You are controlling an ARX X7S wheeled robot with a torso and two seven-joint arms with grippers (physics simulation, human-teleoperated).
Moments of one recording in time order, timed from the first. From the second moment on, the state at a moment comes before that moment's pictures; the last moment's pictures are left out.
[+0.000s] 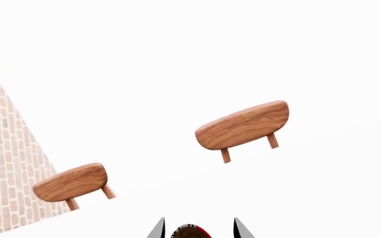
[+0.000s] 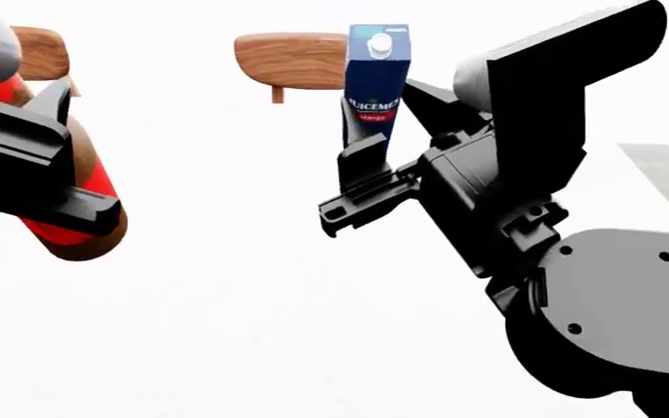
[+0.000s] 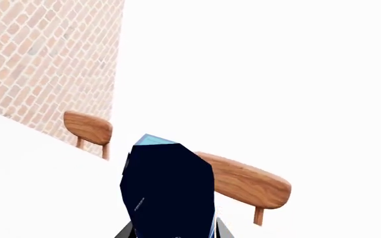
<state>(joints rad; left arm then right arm) -1.84 -1.08 0.77 0.69 -2.36 -0.98 -1.43 1.50 0.81 -1.21 -0.64 1.44 0.30 0.89</state>
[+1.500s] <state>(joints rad) -1.83 -1.10 0.80 0.72 -2.34 -0.95 -1.40 1.29 0.78 -1.27 -0.47 1.49 0.26 0.83</state>
